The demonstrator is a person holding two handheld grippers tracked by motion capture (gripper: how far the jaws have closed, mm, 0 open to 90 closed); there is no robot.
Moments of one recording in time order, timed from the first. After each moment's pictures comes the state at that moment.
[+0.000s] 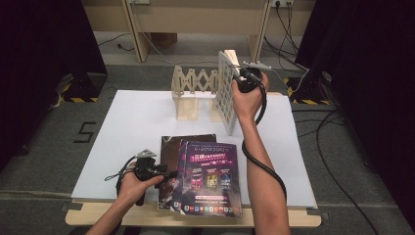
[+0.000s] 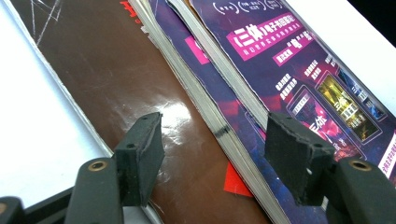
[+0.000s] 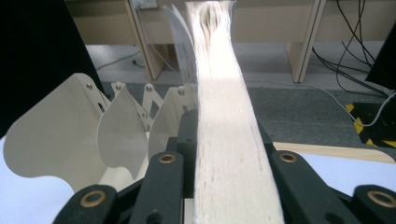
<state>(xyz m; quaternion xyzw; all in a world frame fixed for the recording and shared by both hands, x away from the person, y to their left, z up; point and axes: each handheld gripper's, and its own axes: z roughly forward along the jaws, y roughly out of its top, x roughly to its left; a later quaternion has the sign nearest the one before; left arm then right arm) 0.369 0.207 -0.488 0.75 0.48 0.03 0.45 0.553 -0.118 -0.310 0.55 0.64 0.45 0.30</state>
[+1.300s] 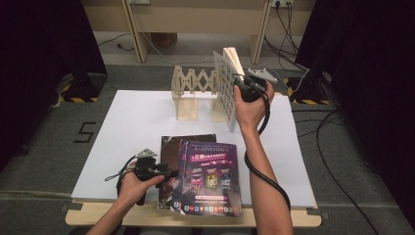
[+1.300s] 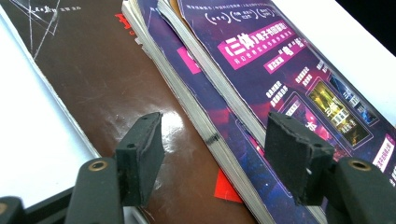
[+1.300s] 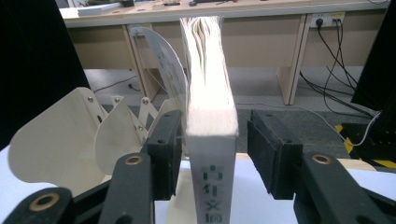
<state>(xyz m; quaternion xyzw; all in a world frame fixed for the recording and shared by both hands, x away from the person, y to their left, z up) 0.367 0.204 -0.482 0.75 0.48 0.04 0.45 0.521 -0.127 -0.316 0.54 0.61 0.48 0.33</state>
